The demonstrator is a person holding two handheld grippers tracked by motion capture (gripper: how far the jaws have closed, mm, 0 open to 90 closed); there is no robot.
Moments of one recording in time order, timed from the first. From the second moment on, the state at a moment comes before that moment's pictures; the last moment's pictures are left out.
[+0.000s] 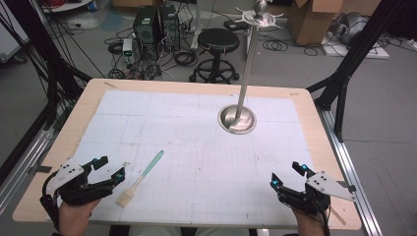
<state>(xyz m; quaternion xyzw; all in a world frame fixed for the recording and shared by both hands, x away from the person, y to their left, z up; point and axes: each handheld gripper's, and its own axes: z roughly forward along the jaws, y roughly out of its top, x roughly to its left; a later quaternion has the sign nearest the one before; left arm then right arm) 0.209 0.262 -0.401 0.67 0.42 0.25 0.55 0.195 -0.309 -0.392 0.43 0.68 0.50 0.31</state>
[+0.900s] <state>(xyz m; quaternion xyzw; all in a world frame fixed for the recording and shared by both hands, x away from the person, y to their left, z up) 0.225 0.237 -0.418 0.77 0.41 0.17 0.46 0.201 -0.302 -0.396 0.42 0.70 0.49 0.30</state>
